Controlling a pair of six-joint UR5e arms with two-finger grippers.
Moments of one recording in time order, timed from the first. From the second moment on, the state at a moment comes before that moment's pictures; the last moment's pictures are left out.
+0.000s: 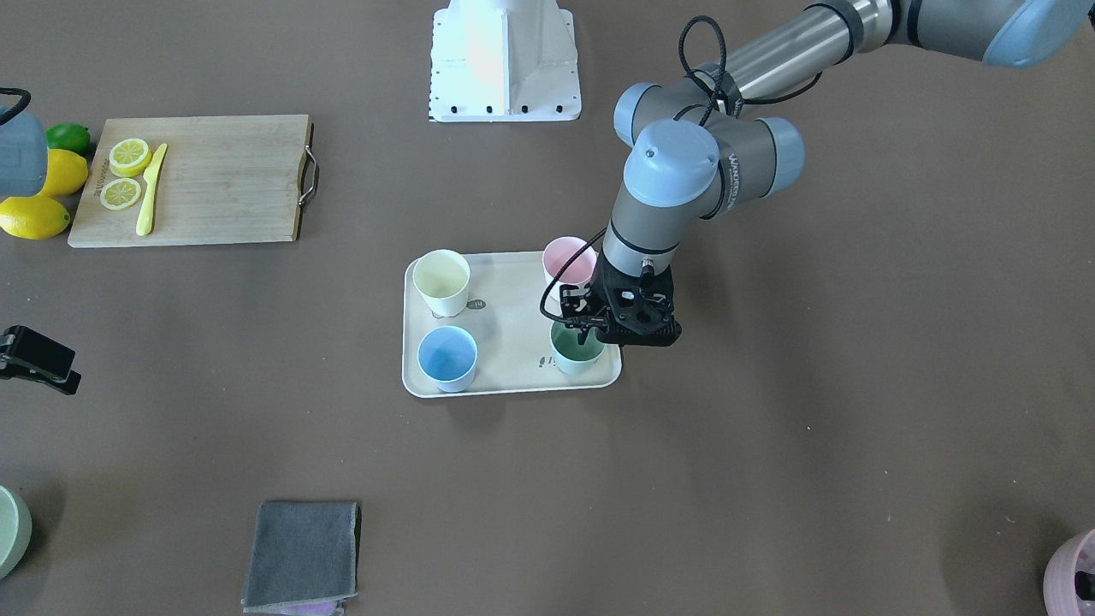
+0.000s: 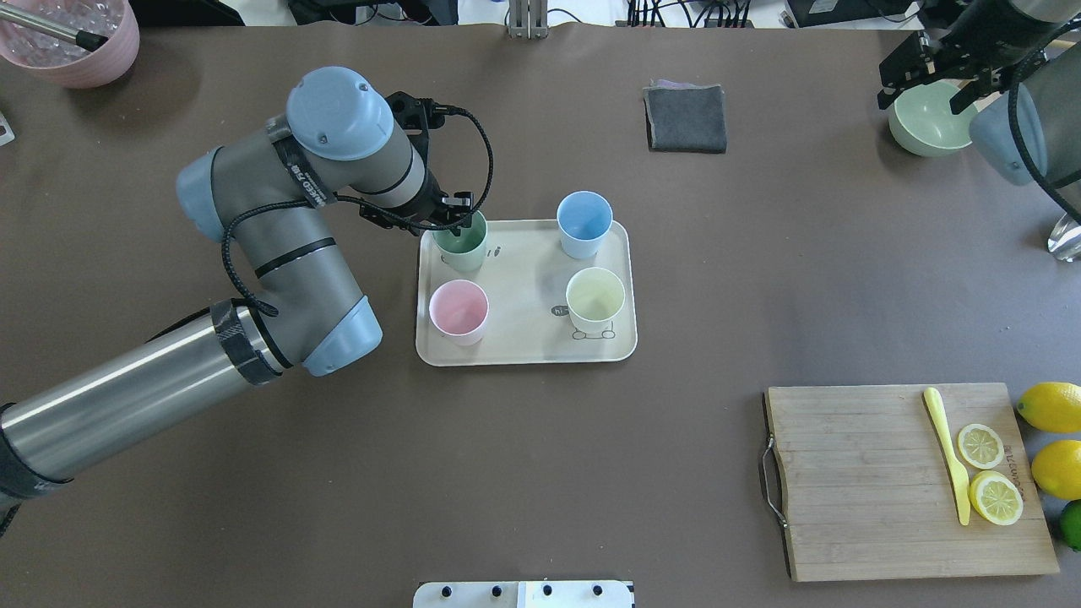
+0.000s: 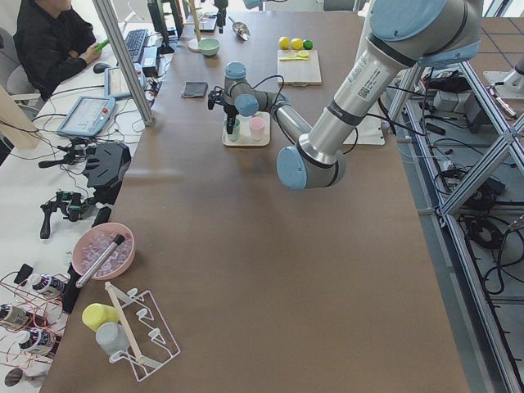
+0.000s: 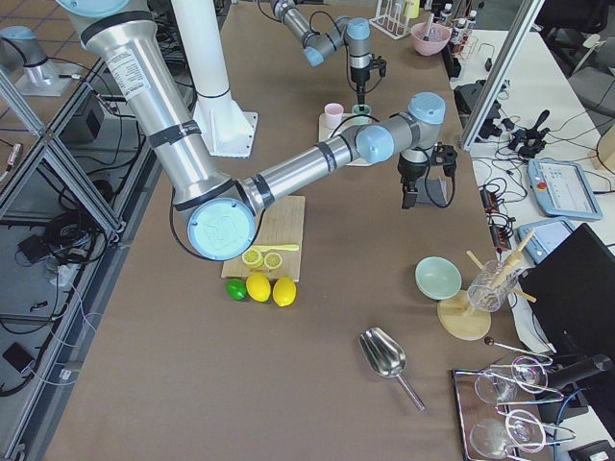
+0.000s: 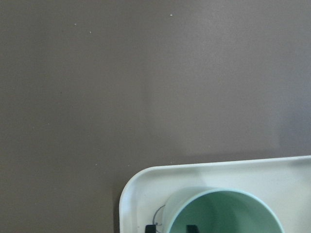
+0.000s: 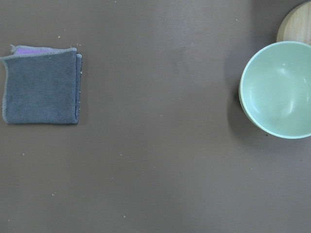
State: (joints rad) left arm -0.70 -2.30 -1.47 -1.82 -1.93 -1.09; right arm 1.23 -1.13 1.59 -1.61 2.29 0.57
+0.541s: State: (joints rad) left arm -0.91 -2.22 -1.71 -1.56 -2.01 -0.90; right arm 1.29 -1.35 1.68 -1.60 2.30 0.40
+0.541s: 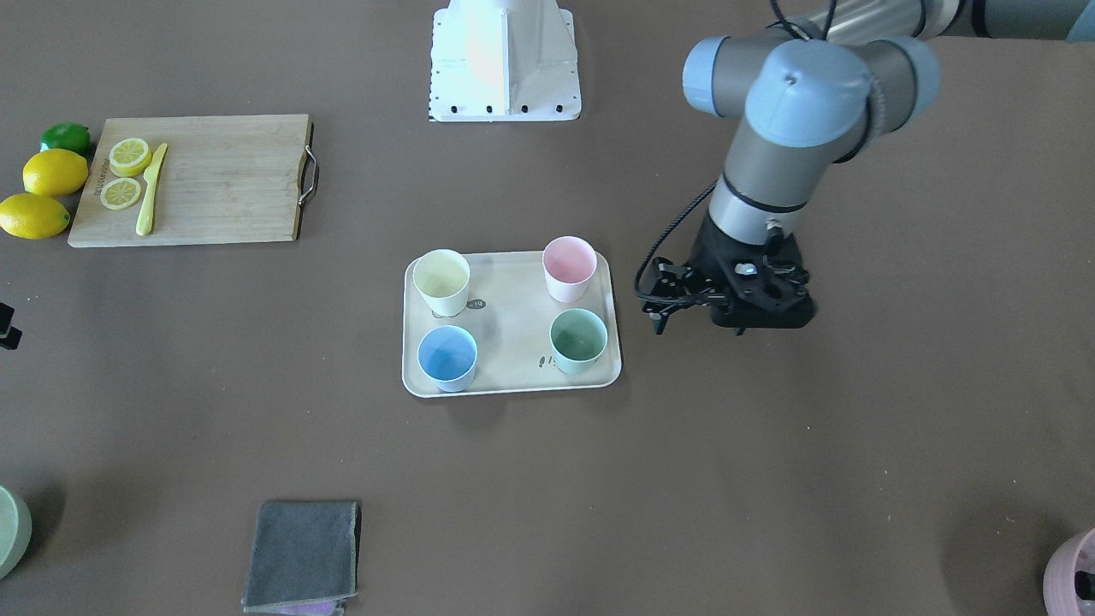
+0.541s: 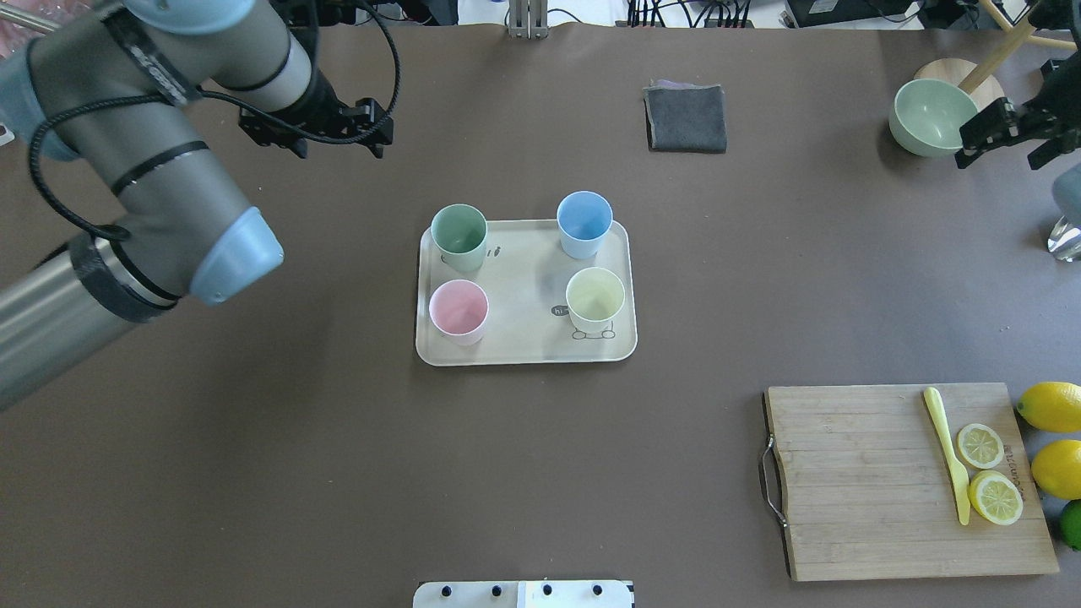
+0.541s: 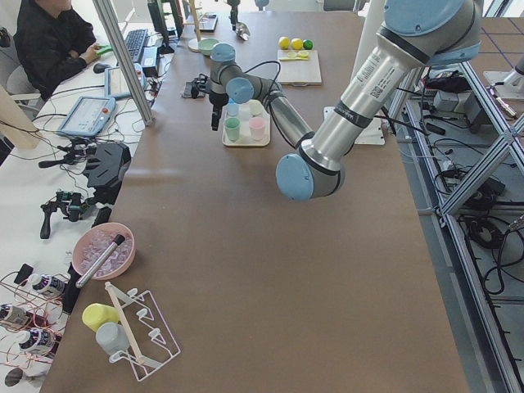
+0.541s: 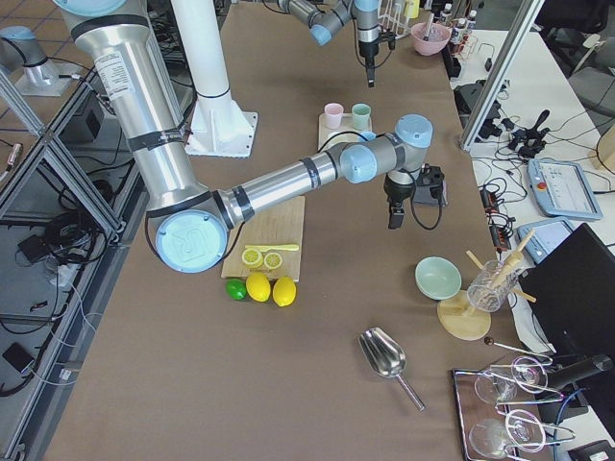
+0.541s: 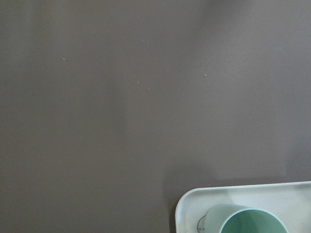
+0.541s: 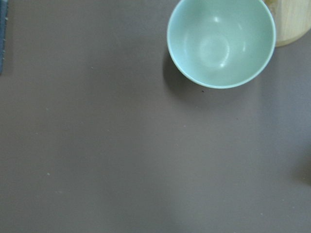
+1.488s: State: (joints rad) left arm -1.43 -1.83 -1.75 -1.49 -2.15 -0.22; right arm 1.51 -1.52 1.57 -1.60 2.30 0.07
